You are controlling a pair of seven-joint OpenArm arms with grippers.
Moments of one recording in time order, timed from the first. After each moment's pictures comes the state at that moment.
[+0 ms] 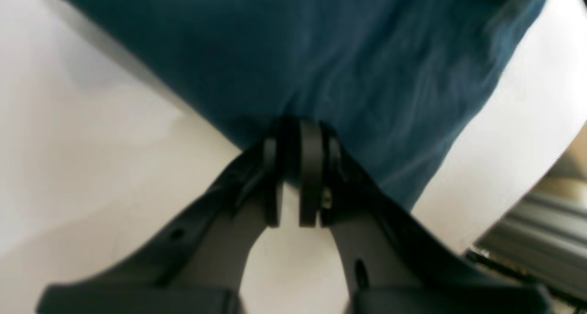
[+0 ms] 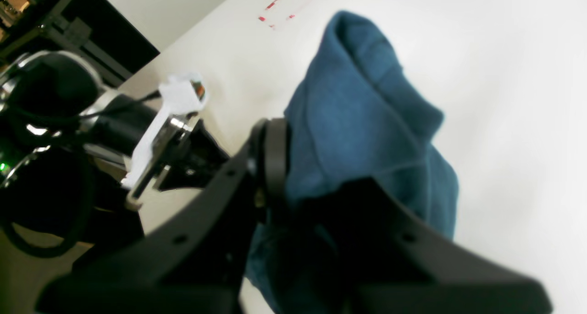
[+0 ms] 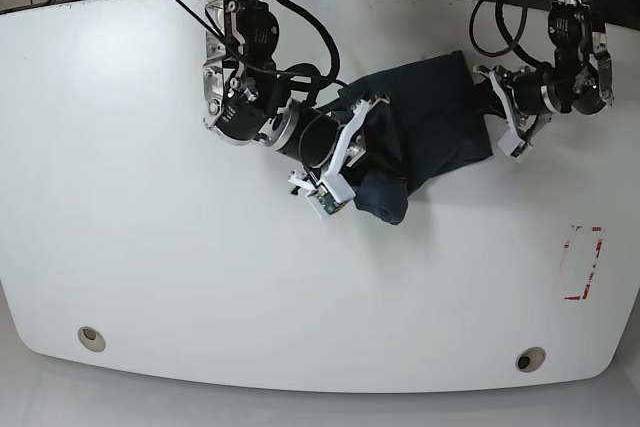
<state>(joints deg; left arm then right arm) 5.4 -21.8 -11.5 83.7 -46.0 -42.0 67.7 -1.0 -8.8 -7.0 105.8 30.5 35.0 -55.7</state>
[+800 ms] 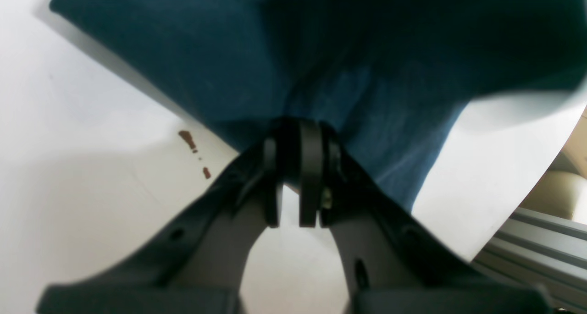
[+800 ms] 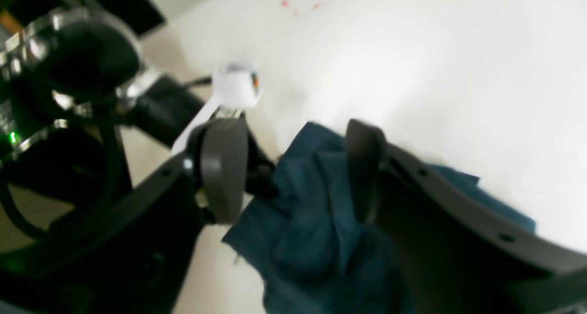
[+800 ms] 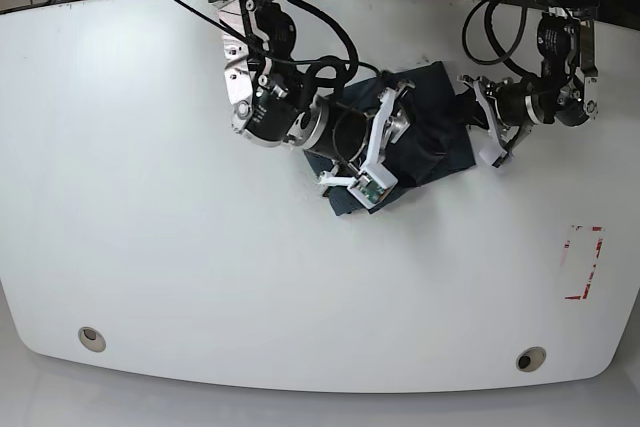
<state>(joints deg) 2.5 -21.4 -6.4 81.5 -46.4 -41.9 65.0 0.3 -8.7 -15.4 105.7 24.3 35.0 -54.9</state>
